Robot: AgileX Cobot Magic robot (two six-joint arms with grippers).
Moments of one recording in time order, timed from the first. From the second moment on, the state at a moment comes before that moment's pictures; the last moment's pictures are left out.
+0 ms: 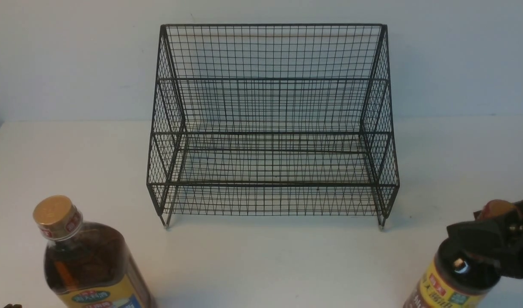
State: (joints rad) right arm 0.07 0.93 -0.69 0.64 0.88 -0.70; left arm -0.02 -0.01 0.03 -0.05 0.37 0.09
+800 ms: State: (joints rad) right arm 0.07 1.02 -1.33 0.58 1.13 -0.66; left arm -0.02 -0.01 0.03 -0.05 0.37 0.09
